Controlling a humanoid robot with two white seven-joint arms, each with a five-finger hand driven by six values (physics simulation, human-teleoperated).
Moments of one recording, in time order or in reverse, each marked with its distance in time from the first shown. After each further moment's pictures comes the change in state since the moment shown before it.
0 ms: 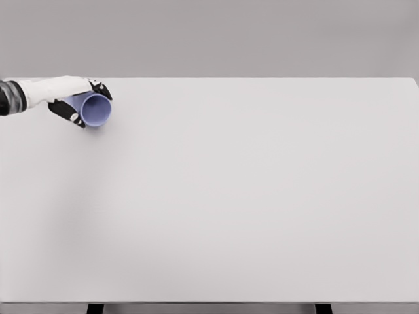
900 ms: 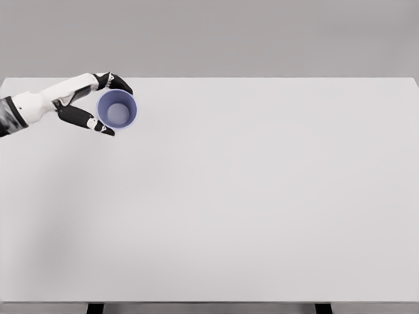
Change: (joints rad) left arm 0.170 0.125 -0.006 -0.334 0.805 0.000 -0.140; right arm 0.002 0.000 0.000 0.000 0.000 0.000 0.000
